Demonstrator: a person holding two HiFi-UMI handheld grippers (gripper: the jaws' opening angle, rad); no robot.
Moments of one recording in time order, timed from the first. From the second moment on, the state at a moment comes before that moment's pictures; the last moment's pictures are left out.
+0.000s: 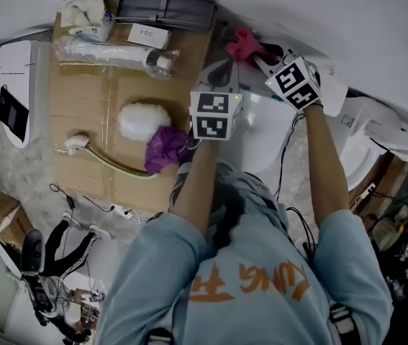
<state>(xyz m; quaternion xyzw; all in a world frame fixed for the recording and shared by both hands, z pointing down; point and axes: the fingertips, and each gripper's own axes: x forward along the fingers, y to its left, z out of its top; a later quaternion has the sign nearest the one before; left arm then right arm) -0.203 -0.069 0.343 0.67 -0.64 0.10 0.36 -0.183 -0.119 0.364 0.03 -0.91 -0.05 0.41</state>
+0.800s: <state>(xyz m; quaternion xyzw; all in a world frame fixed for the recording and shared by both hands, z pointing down) -0.170 -0.085 0.341 0.70 -0.61 0.12 0.36 -0.118 -0.155 0.371 0.10 -0.90 -0.02 0.43</state>
